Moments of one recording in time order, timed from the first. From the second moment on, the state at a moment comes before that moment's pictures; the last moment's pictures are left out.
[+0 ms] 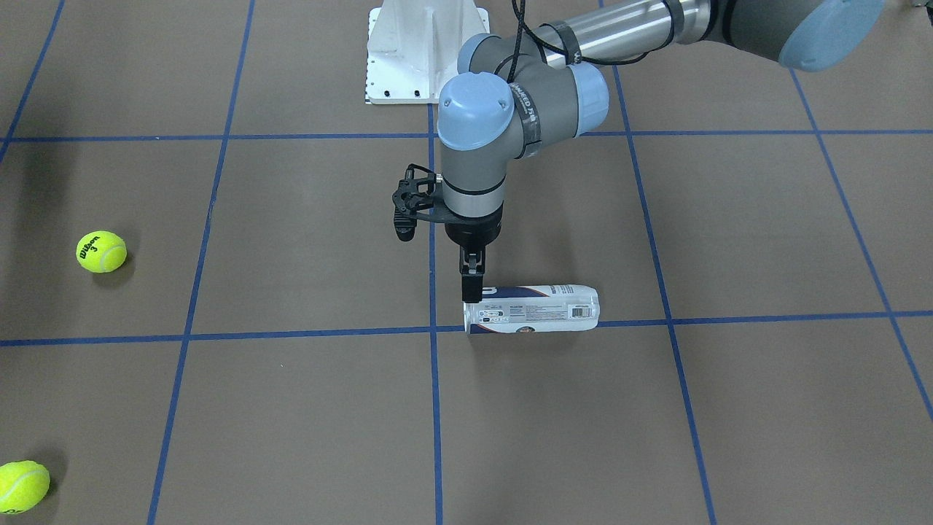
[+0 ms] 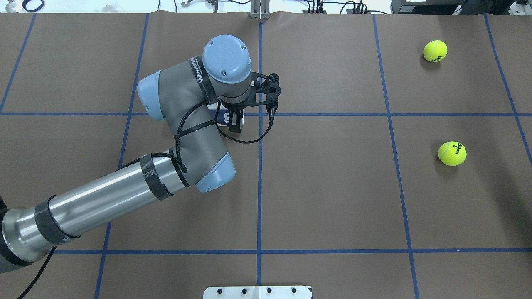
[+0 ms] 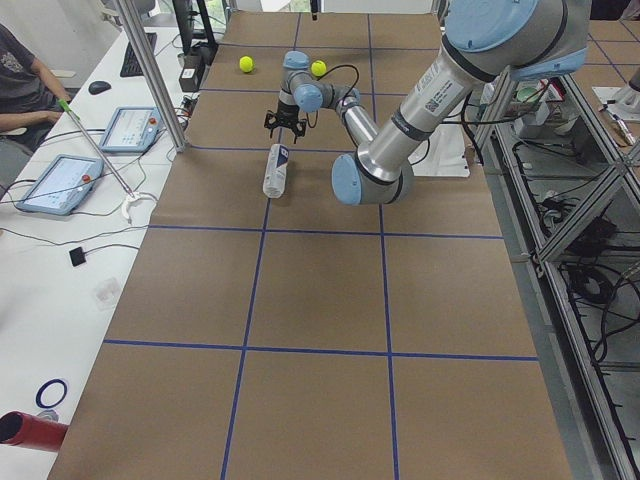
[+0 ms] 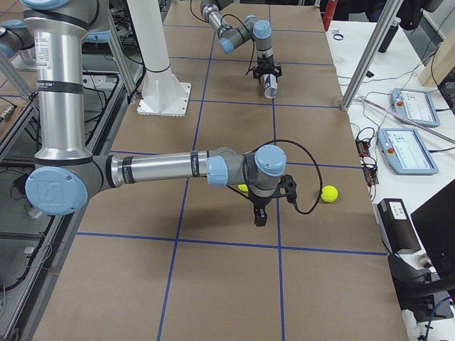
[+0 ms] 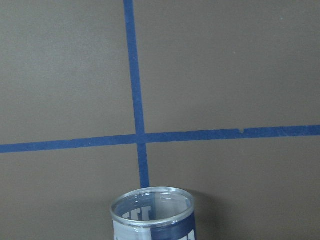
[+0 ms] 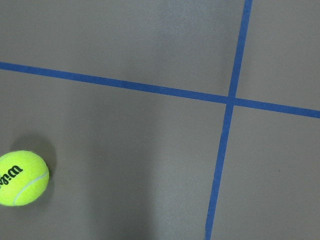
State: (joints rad) left arm -0.62 -2.49 -1.36 -1.65 -1.77 0.48; right arm 1.44 -1.59 1.70 -1.59 2.37 0.01
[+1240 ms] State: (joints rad) left arm -0.60 -2.50 -1.25 -1.76 -1.74 0.42; right arm 1.44 -1.59 1.70 -1.59 2.38 0.01
